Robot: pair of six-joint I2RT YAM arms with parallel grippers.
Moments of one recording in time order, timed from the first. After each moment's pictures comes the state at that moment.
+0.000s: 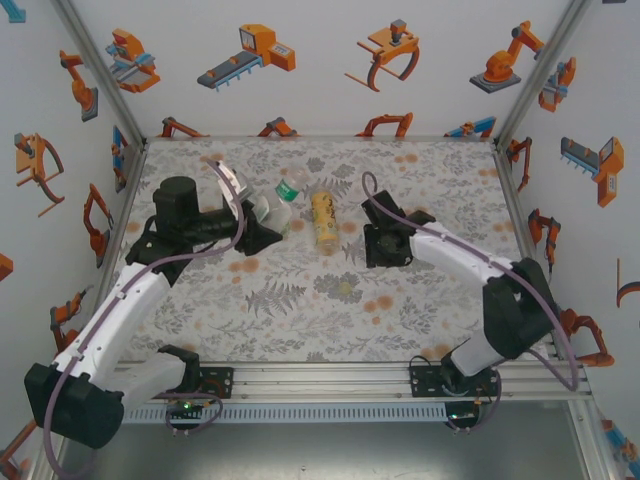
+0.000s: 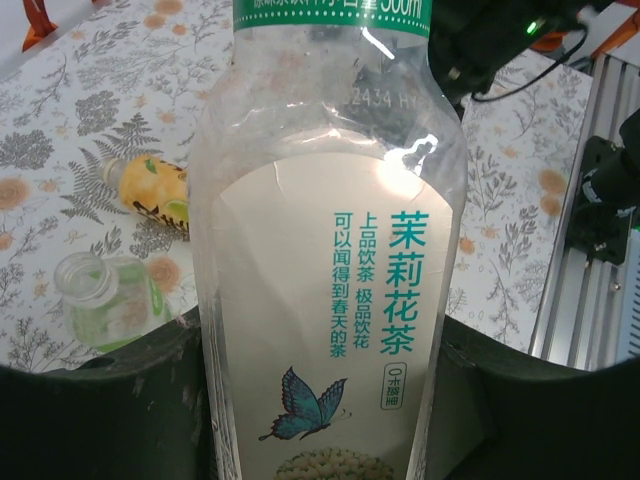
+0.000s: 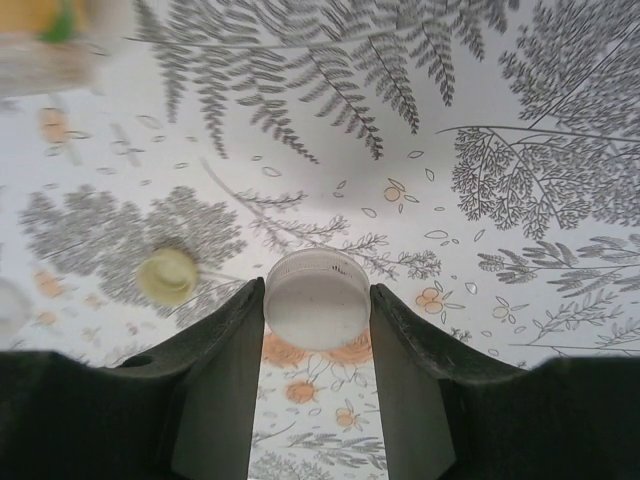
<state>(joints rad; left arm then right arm) -0.39 1.05 0.93 -0.25 0.77 0.19 0.58 1.51 1.06 -0.68 0.11 0.44</state>
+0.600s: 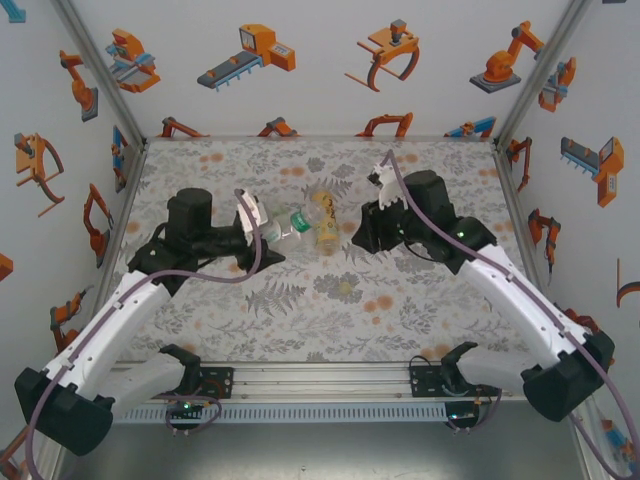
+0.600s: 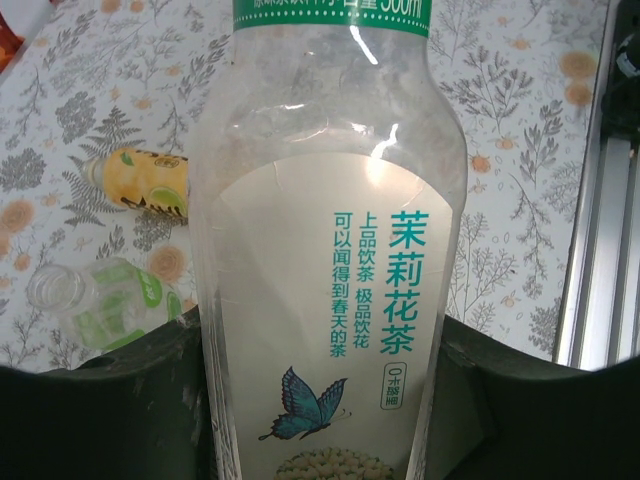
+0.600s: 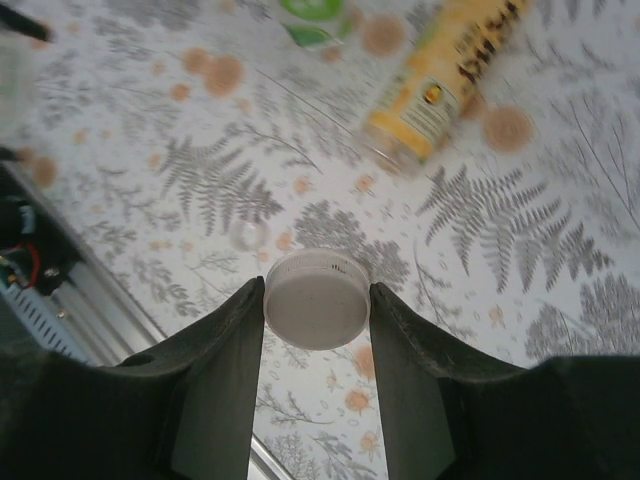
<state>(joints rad) -0.51 1.00 0.93 -0.43 0.69 0.48 0.57 1.15 1.14 -0.57 -0.37 0.09</state>
